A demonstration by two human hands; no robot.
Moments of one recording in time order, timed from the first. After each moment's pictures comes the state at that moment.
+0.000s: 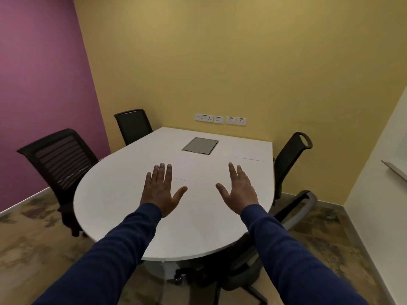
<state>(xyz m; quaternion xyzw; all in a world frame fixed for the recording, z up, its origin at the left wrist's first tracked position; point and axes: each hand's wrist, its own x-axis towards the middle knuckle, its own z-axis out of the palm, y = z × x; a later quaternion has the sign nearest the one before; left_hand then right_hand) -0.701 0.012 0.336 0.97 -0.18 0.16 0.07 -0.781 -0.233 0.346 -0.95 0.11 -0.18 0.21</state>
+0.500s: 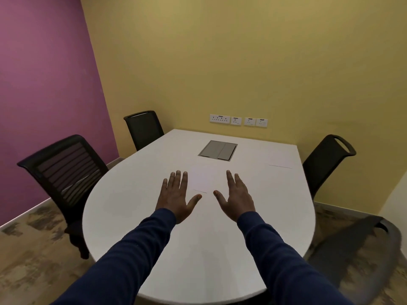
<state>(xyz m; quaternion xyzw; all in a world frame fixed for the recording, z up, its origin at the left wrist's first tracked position) -0.504 0.059 0.296 0.97 -0.21 0.13 0.07 -0.573 -0.143 0.300 -0.95 0.12 -0.16 0.24</state>
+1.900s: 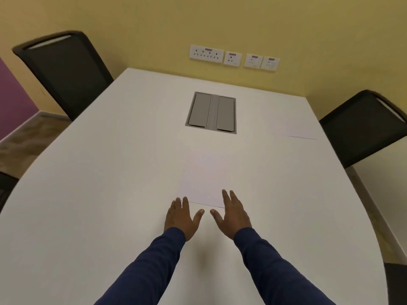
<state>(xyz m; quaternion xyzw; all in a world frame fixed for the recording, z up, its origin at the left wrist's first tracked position) -0.051 0.016 0.060 0.94 -0.21 -0.22 0.15 -0.144 -0.135 0.098 -0.93 0.28 0.06 0.22</state>
